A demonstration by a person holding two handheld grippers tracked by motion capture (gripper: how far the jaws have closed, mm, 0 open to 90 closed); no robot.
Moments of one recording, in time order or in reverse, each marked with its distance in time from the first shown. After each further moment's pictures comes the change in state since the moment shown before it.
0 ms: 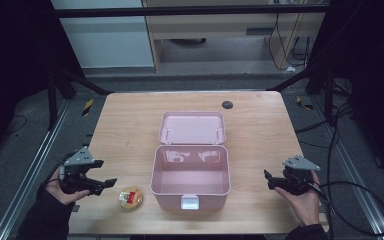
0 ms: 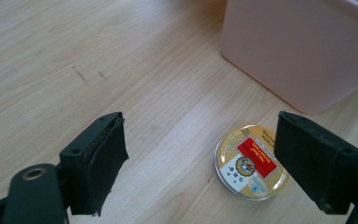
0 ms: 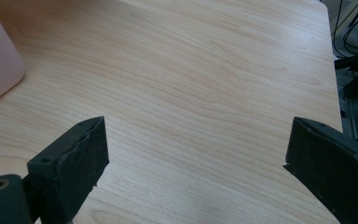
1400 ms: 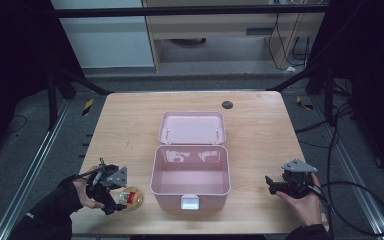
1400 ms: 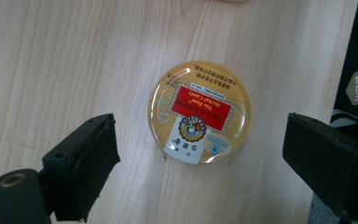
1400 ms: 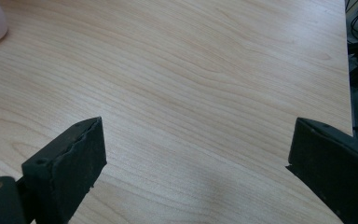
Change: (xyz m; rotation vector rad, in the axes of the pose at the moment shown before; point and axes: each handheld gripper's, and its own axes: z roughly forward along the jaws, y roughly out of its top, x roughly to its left) left arm -0.033 0.013 0.060 0.392 -0.219 0.473; right arm -0.002 -0.013 0.006 0.085 0.006 -0.039
